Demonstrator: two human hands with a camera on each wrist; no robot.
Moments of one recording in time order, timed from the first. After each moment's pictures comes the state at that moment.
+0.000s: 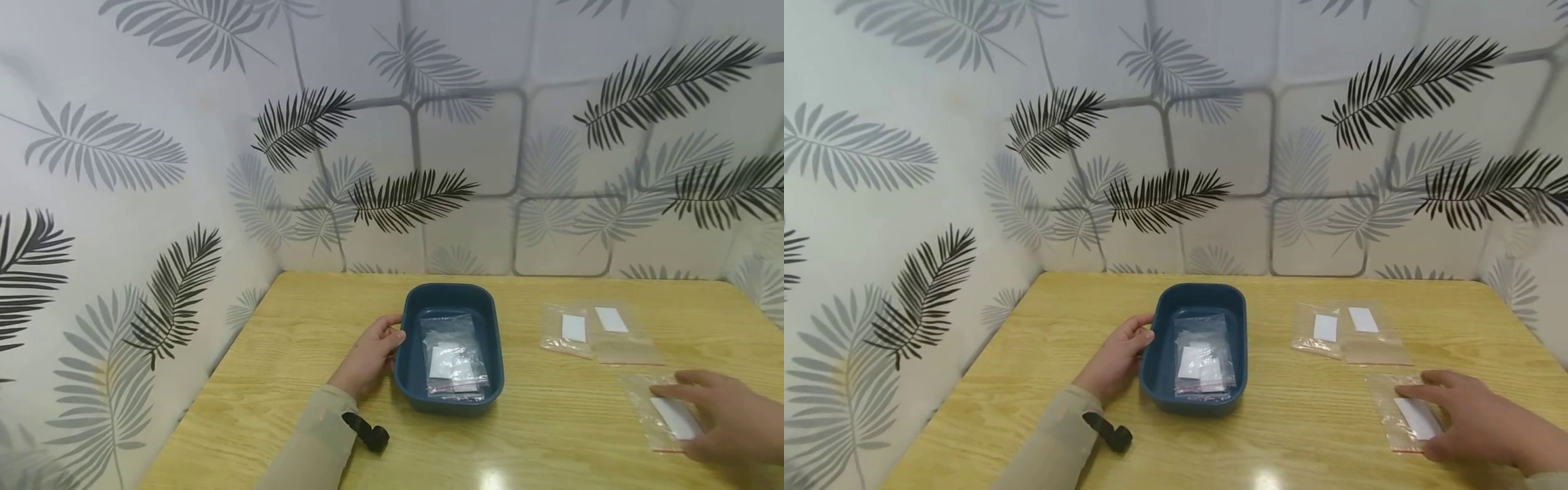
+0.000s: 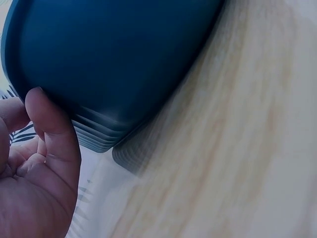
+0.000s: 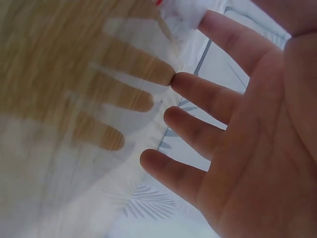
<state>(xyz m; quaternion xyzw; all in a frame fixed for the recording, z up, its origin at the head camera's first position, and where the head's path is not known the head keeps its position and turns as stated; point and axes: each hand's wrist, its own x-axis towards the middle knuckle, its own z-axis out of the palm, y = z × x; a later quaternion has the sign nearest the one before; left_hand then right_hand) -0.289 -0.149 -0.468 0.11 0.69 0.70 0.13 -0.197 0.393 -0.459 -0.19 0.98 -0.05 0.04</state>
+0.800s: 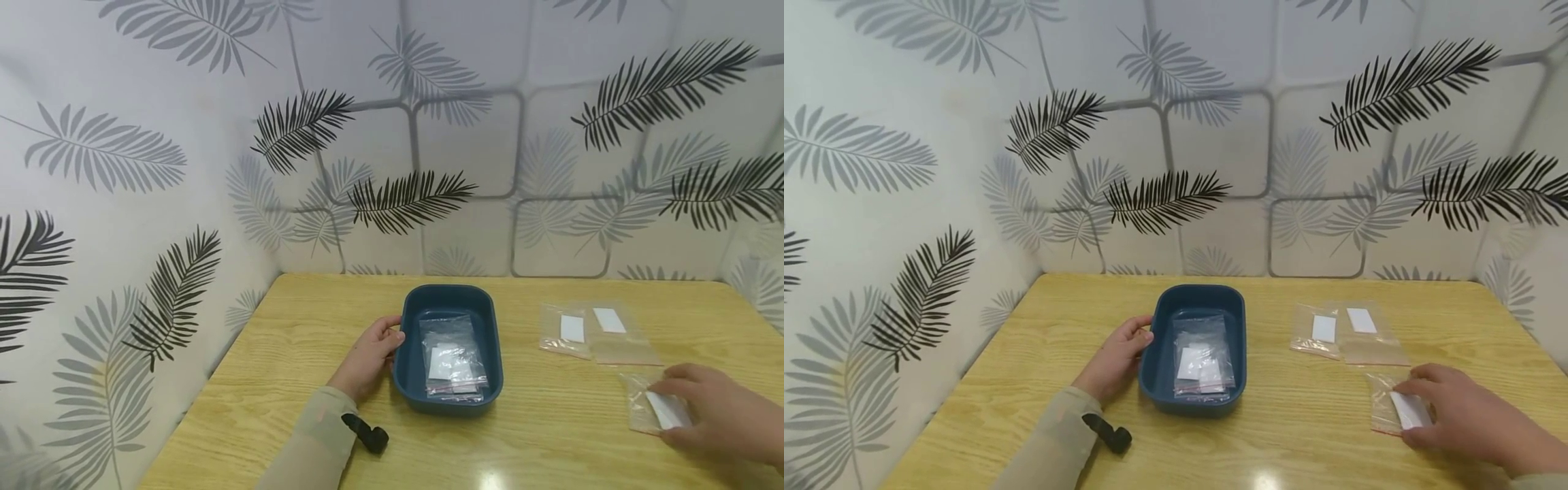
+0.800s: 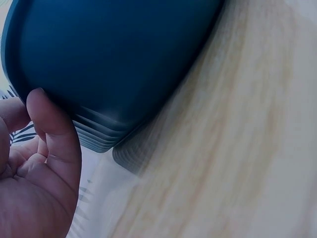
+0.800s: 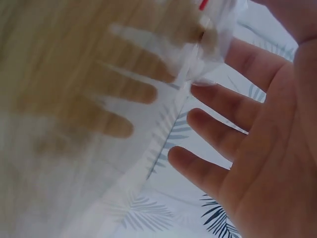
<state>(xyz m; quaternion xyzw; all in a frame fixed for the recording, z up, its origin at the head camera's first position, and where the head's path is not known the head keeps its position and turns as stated) -0.288 -0.150 -0.469 0.11 0.70 0.69 0.12 -0.192 0.377 -0.455 -0.21 0.98 -0.06 -0.04</state>
